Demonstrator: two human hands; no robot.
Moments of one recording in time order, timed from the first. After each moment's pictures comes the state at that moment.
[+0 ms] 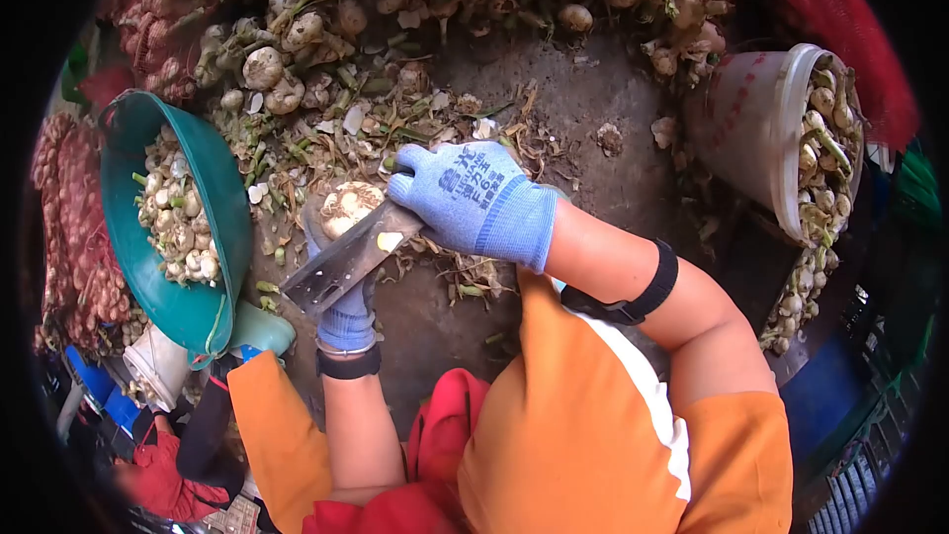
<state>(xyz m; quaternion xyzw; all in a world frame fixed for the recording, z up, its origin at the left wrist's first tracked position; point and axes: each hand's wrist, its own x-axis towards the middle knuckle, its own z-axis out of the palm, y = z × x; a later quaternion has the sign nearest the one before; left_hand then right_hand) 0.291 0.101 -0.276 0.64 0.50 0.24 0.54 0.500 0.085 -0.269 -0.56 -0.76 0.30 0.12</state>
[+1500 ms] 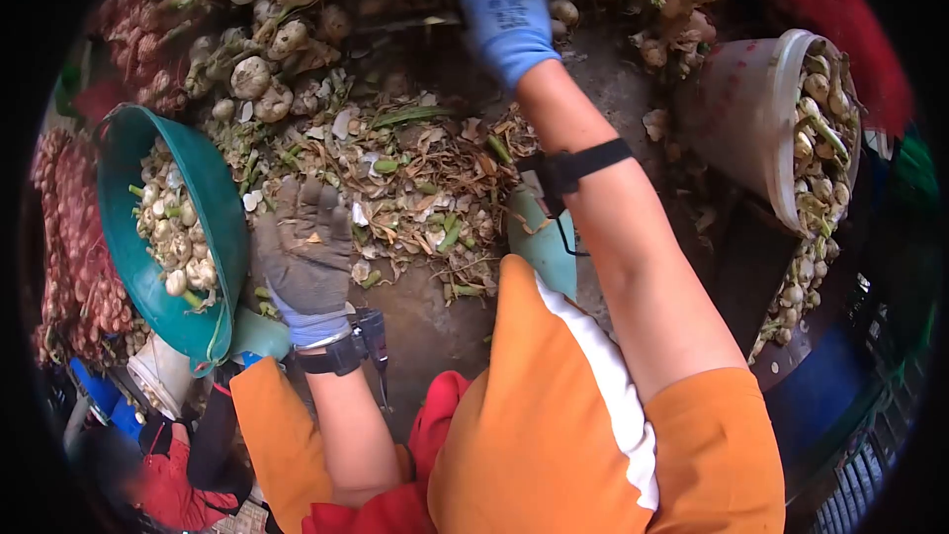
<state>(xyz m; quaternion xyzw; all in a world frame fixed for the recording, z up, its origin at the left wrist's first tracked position) 0.273 0.131 -0.286 0.09 0.33 0.45 0.82 0.599 0.178 -0.361 -0.81 -0.59 0.00 0.01</state>
